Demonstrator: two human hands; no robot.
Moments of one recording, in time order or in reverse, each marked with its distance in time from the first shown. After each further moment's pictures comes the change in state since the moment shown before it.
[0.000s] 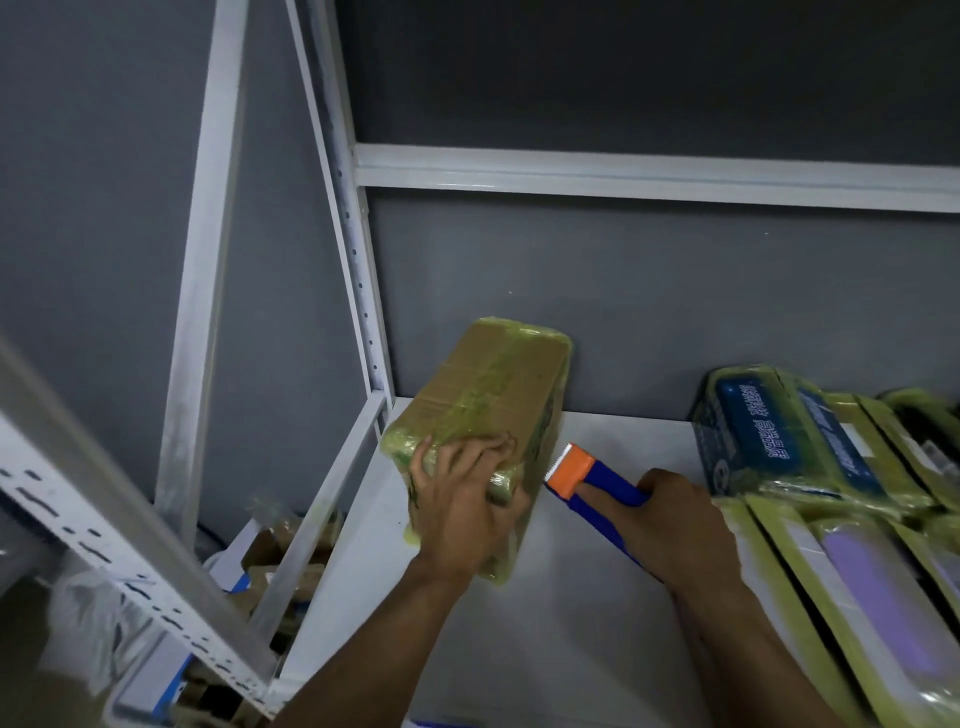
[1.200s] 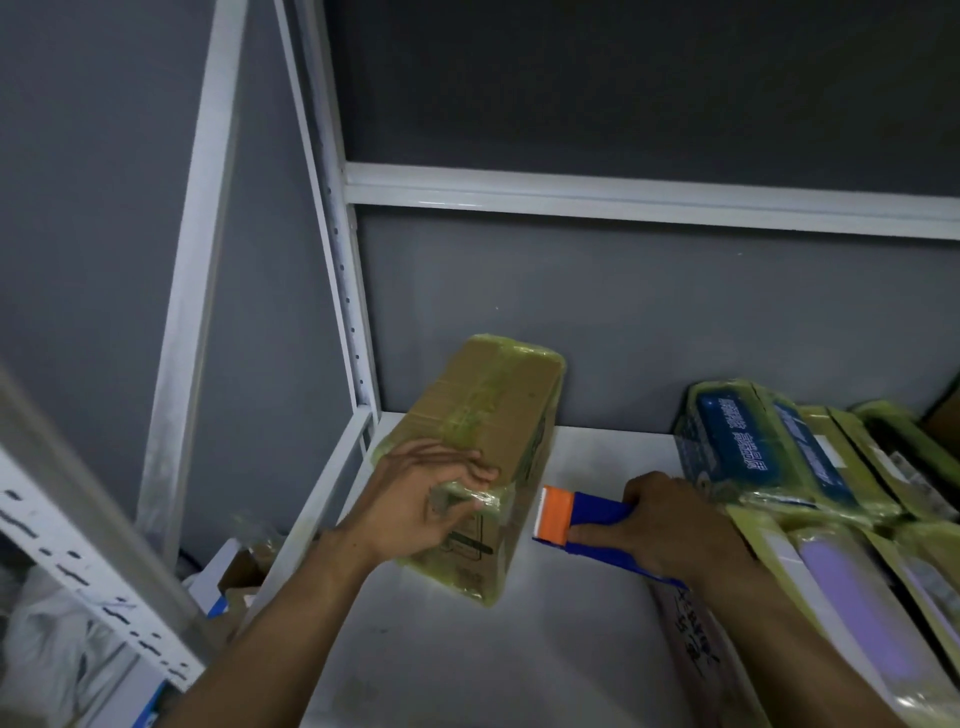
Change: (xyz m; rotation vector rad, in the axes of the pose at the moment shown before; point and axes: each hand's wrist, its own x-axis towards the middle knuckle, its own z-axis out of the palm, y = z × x) left_hand 0.037 -0.051 -0.048 -0.367 -0.344 0.311; right_hand 0.010 -0.013 -0.038 -0.189 -0.257 -0.135
